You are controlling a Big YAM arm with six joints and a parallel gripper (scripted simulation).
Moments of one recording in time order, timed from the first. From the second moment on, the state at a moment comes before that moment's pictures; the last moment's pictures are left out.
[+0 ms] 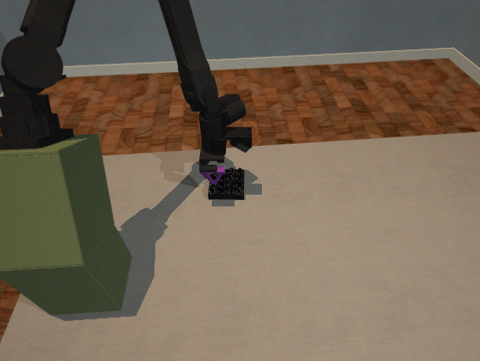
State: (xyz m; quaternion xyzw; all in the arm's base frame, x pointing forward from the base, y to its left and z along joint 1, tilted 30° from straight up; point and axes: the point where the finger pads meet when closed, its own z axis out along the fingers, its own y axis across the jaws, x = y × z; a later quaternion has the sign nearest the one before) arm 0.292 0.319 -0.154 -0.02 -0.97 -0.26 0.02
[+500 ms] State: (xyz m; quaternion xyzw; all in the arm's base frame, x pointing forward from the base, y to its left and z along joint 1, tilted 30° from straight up) arm 0.272 0.320 -0.153 -0.02 -0.97 -0.26 0.02
